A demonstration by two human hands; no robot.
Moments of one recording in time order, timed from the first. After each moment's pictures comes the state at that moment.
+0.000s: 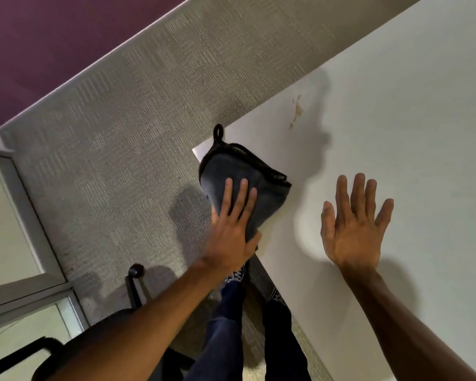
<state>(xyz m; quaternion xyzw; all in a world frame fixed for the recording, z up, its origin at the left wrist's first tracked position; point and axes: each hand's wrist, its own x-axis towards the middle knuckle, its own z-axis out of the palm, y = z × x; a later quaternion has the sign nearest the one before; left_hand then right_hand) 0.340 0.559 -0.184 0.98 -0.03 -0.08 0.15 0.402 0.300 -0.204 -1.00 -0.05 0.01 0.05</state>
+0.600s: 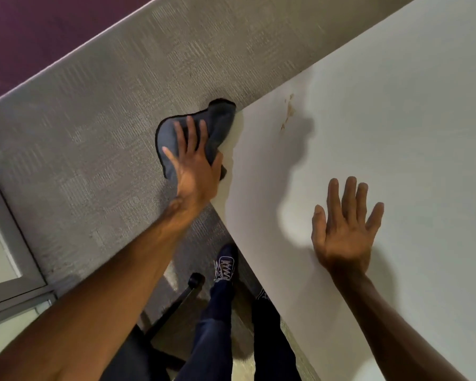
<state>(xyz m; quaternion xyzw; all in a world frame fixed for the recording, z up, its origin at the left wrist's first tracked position) 0.459 0.620 -0.182 0.97 0.17 -0.07 0.14 0.401 0.301 -0.212 -1.00 -0.04 -0.01 0.06</state>
